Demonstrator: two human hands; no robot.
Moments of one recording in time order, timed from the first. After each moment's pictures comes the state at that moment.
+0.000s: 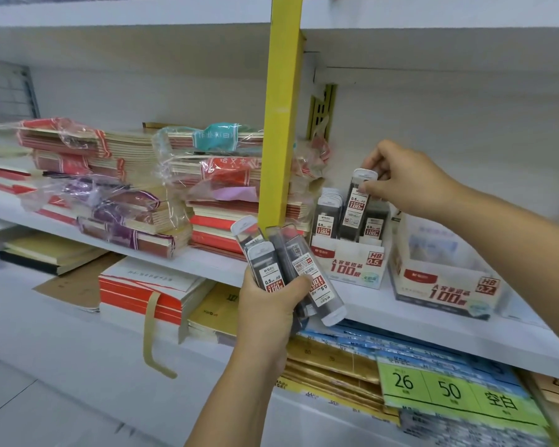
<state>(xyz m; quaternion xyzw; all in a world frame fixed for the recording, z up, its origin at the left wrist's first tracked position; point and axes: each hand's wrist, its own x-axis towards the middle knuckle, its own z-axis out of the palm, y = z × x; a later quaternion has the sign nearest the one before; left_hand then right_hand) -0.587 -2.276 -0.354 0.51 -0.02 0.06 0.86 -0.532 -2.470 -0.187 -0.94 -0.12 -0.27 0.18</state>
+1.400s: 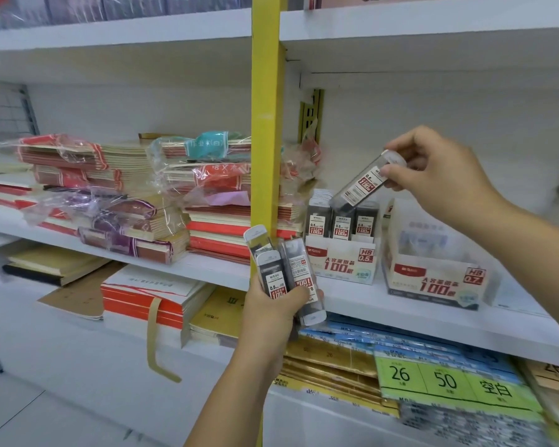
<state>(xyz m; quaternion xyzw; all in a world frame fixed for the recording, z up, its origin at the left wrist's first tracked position) -0.585 -2.279 -0.364 0.58 -0.03 0.02 0.81 -0.584 -2.486 -0.190 -0.86 -0.13 -0.38 0.31</state>
